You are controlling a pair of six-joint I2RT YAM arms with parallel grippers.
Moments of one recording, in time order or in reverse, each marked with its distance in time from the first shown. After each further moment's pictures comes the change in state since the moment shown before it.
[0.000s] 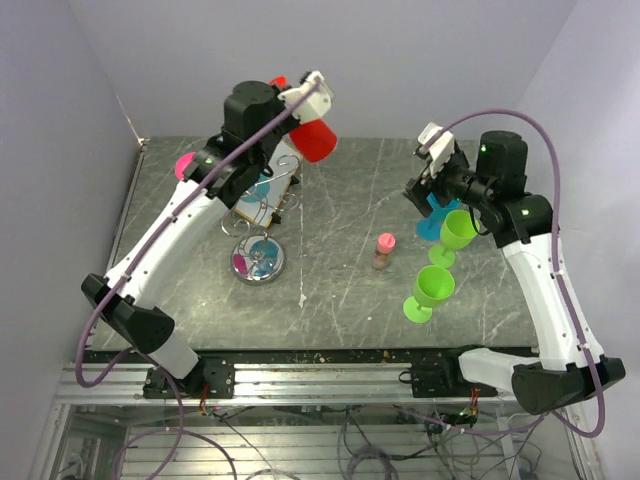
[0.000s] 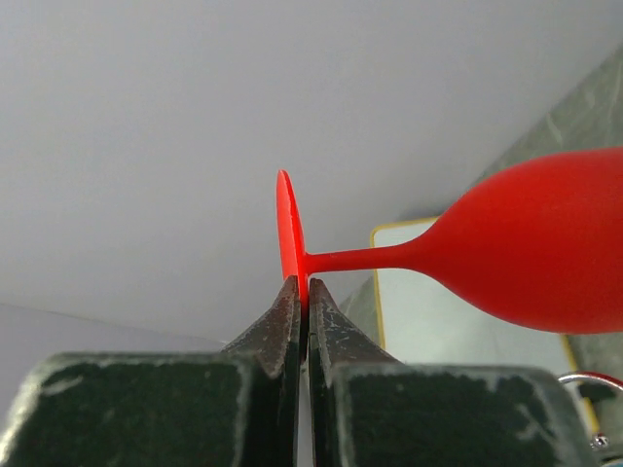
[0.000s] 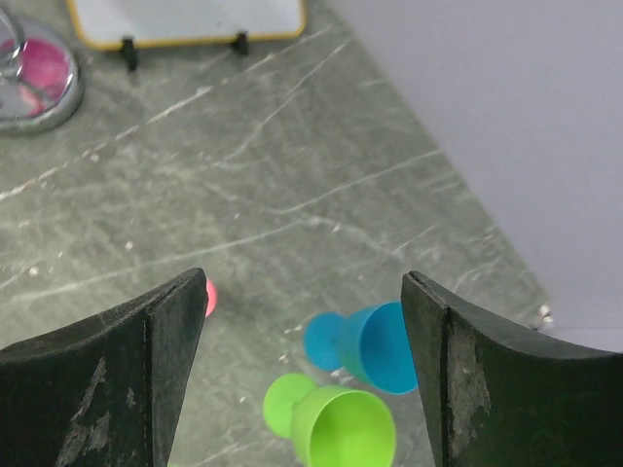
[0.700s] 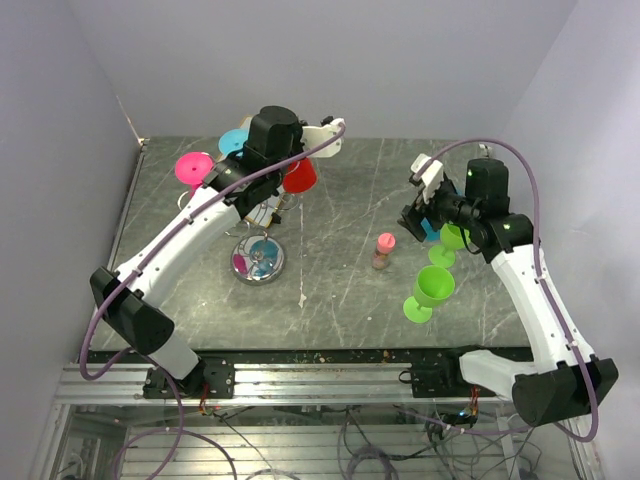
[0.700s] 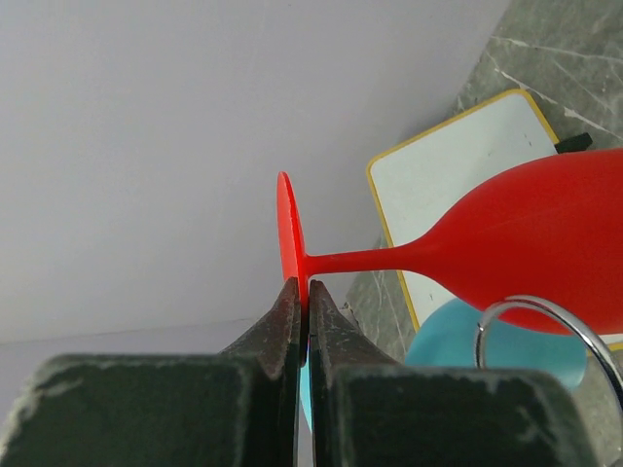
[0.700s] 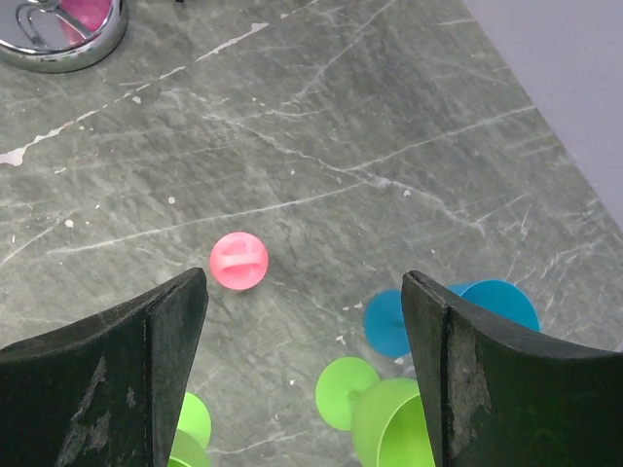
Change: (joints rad) left arm -0.055 0.006 -0.182 -0.032 -0.090 0.288; right arm -0.035 -0.057 -0.327 0.099 -0.100 -0.019
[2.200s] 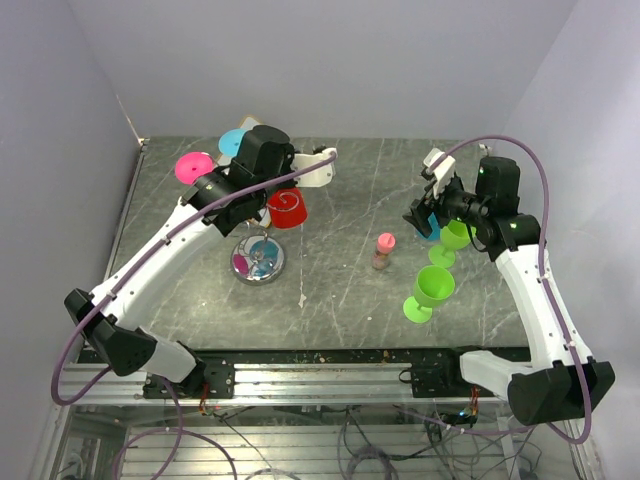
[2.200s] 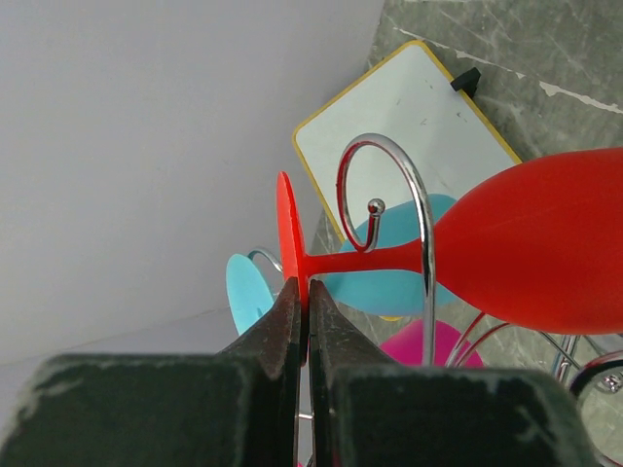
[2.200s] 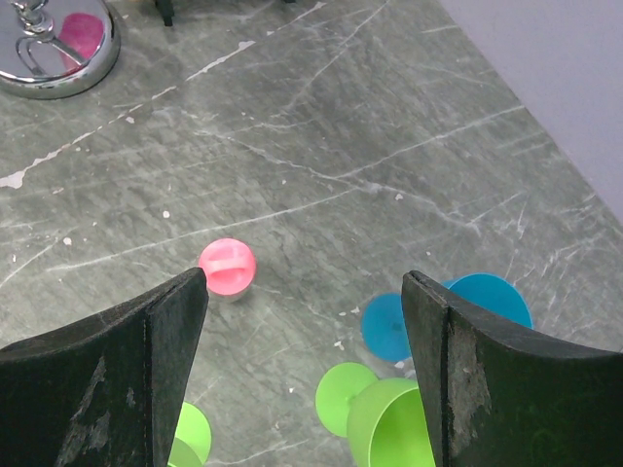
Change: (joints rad) left arm -0.038 -0.138 -0.080 -0.253 0.063 -0.047; right arm -0.090 -0.006 -0.013 0.039 -0.085 0.034
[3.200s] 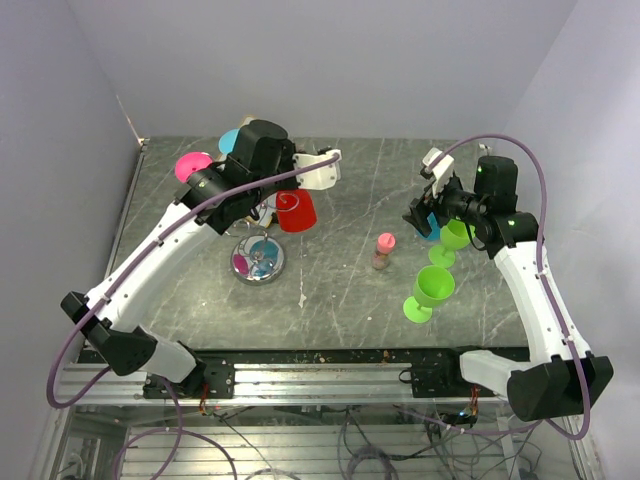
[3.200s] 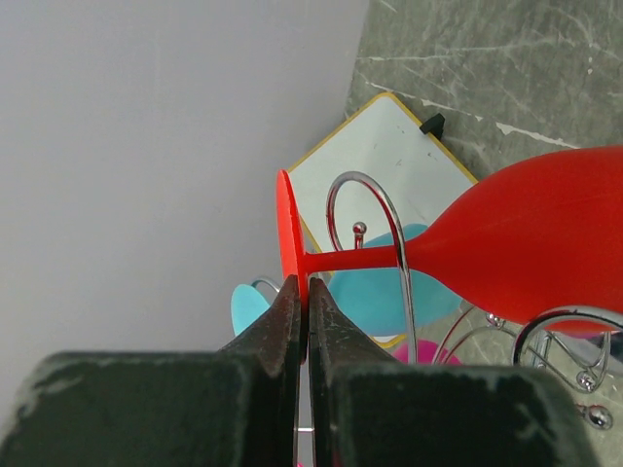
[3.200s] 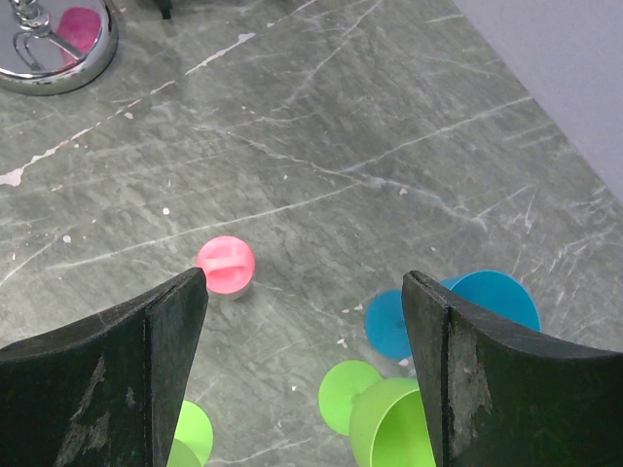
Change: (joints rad) left arm -0.016 0.000 0.084 -0.087 0.128 0.001; right arm -0.004 0.020 0.000 0.000 0.000 0.003
